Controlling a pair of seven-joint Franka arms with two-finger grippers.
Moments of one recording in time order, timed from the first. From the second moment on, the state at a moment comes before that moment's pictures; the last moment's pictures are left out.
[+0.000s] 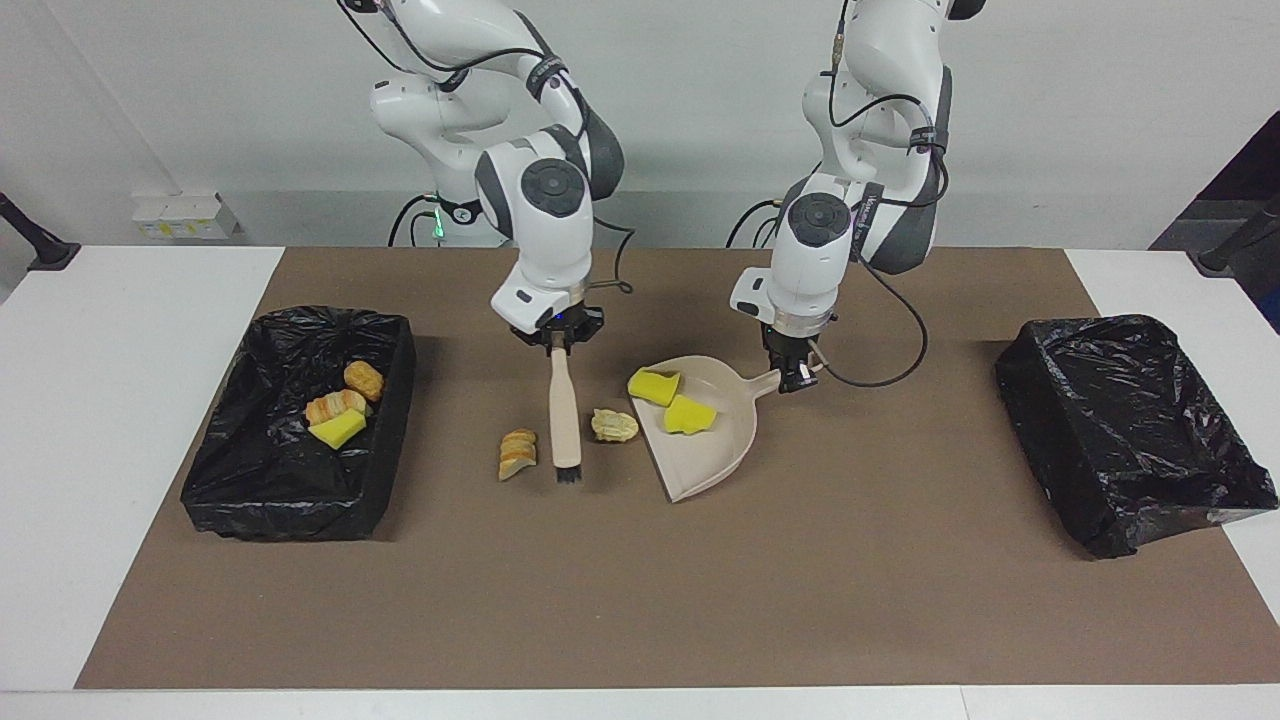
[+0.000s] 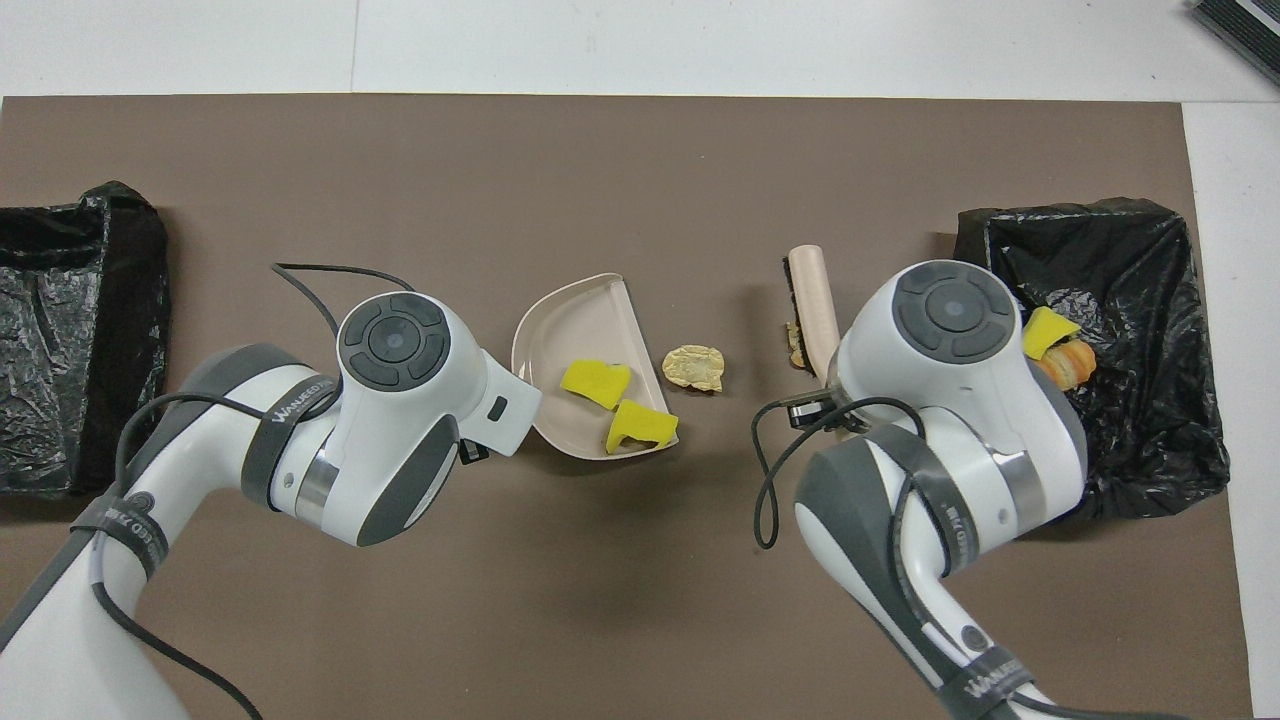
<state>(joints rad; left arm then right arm) -0.52 0.16 0.00 -2.01 0.07 2.11 0.77 -0.02 0.08 0.28 -2.06 -0.09 1.96 0.15</state>
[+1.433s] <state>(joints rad) -0.54 0.20 0.00 -2.01 0.10 2.17 0.74 0.33 0.15 0.30 -2.08 0.12 2.18 0.41</state>
